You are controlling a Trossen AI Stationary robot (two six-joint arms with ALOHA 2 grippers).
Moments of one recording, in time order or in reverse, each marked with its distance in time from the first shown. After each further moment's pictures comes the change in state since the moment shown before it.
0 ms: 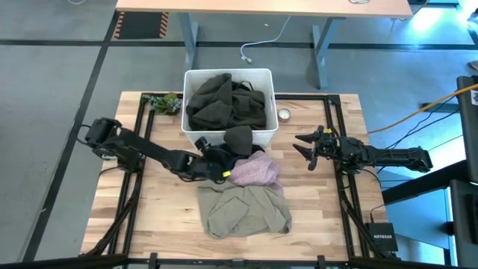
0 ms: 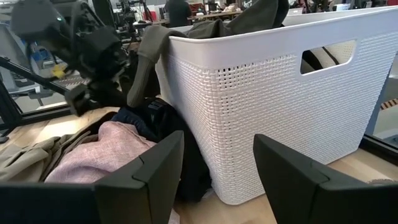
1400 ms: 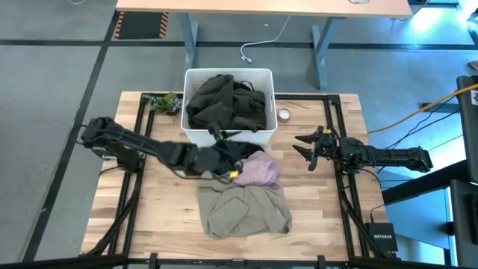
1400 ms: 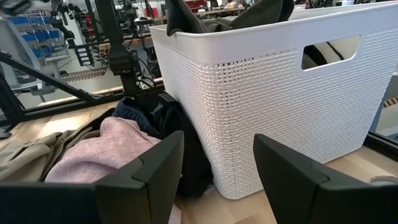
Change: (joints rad) left arm -0.072 -0.075 0.375 0.063 -0.084 0.595; right arm 0.000 0.000 0.000 -0.013 -0.011 0.004
